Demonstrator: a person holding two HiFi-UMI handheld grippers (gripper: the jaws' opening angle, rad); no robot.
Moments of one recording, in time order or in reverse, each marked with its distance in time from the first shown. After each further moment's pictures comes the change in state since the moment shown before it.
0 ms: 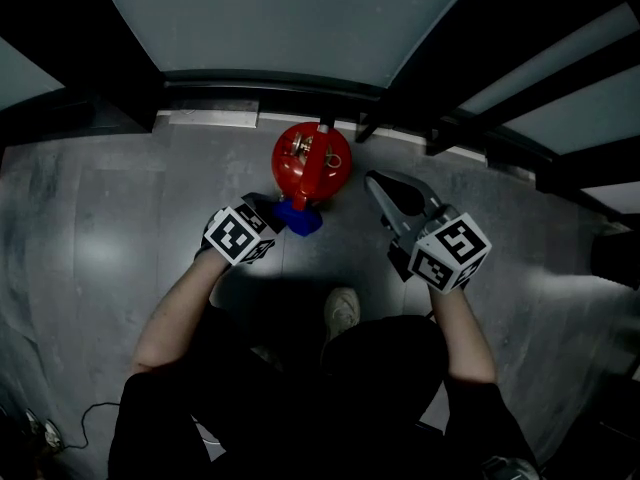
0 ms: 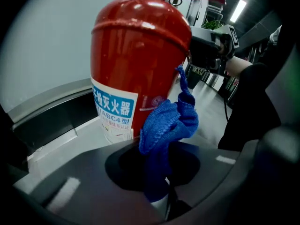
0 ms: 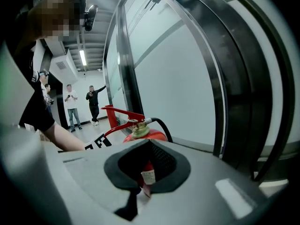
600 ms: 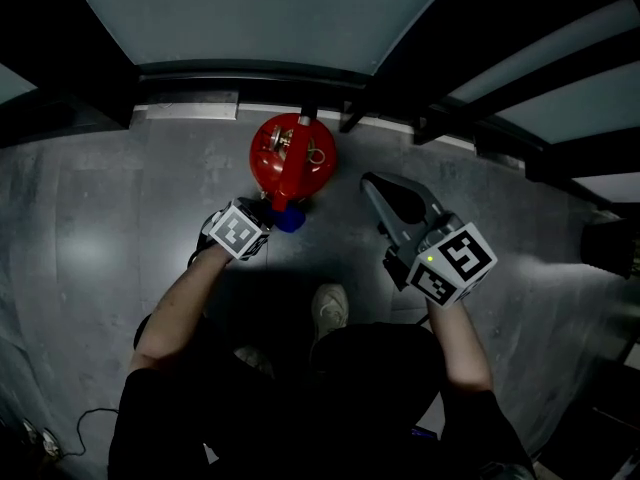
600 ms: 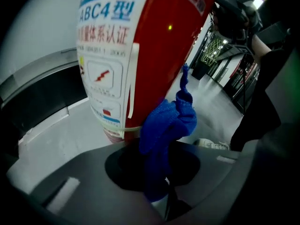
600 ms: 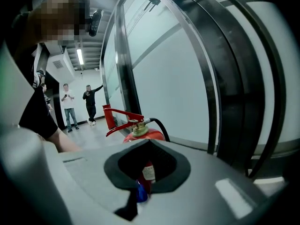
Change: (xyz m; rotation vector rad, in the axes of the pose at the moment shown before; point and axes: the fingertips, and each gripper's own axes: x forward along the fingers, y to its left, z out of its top) left arm 0.075 0.014 -0.067 -0.065 0.152 0.019; right arm -0.017 0.000 -0.001 0.001 0.002 -0.042
